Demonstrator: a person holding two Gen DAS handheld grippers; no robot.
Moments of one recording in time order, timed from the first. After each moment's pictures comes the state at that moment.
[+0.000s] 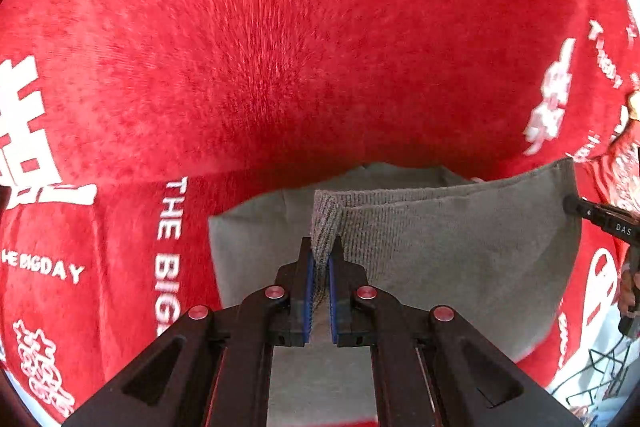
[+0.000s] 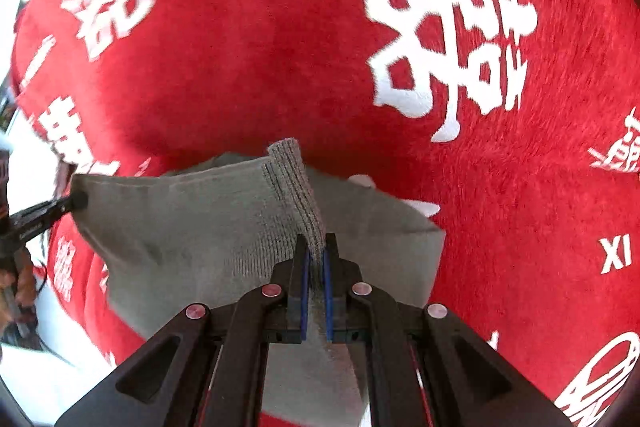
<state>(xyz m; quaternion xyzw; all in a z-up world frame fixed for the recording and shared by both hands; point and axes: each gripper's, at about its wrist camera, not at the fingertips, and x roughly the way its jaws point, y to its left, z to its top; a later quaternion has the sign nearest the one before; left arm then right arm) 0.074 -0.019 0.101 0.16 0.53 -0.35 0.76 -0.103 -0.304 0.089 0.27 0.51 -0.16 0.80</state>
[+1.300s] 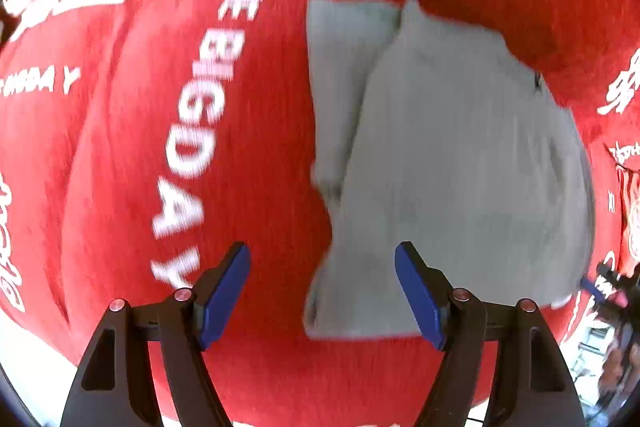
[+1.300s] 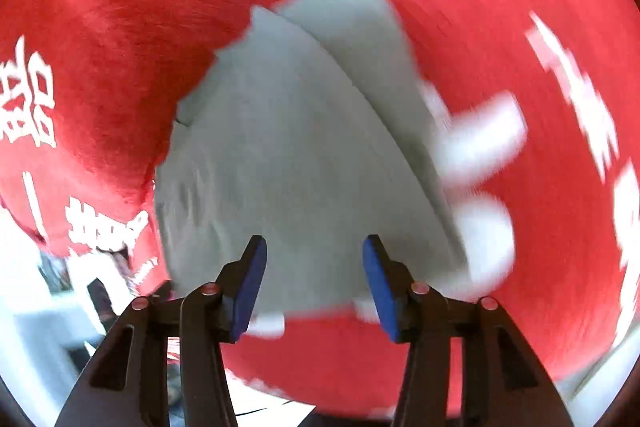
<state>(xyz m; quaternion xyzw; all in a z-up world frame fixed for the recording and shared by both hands) 0.035 0.106 -0.006 0.11 0.69 -0.24 0.68 -0.285 -0.220 0.015 0.62 0.46 -0.21 0.60</state>
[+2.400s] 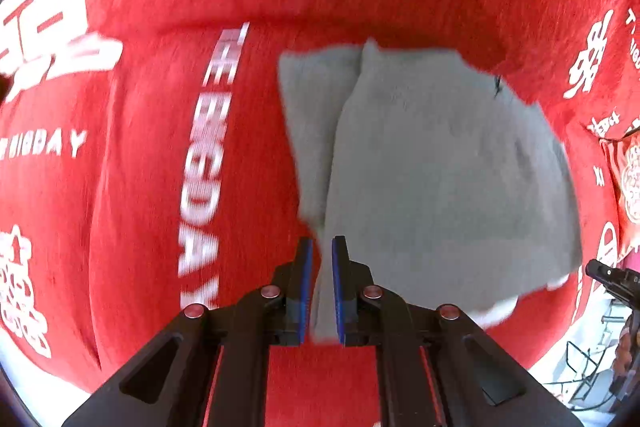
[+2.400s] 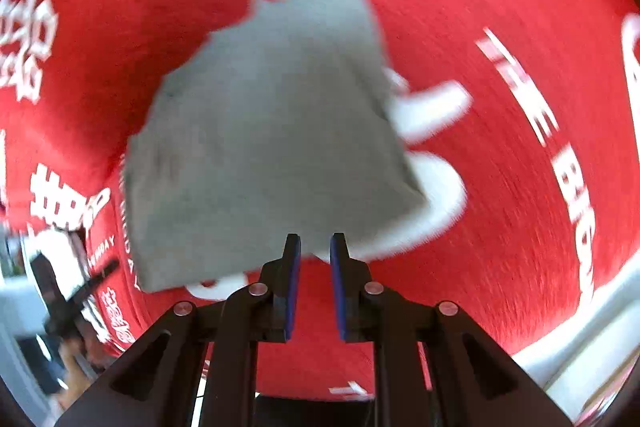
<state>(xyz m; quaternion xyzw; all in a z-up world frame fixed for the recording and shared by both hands) 0.051 0.096 0.036 0.14 0.62 -0.30 0.71 -0.281 -0.228 0.064 0.47 0.51 -0.24 0.68</state>
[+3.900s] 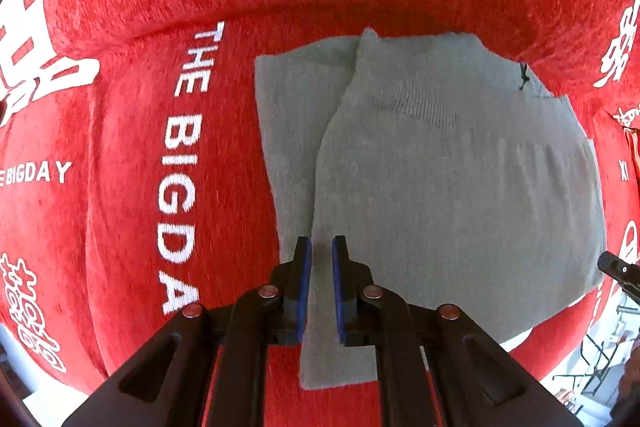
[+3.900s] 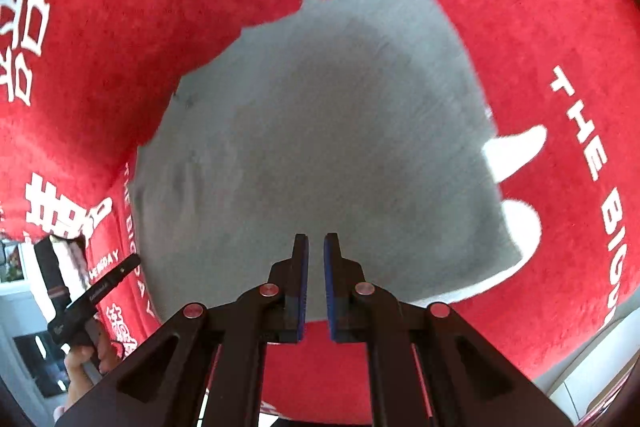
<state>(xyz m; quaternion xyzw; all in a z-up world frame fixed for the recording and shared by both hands) 0.061 0.065 0.020 0.19 0.65 -0.27 0.69 -0.215 -0.213 0.043 0.49 0.52 -0.24 0.66</state>
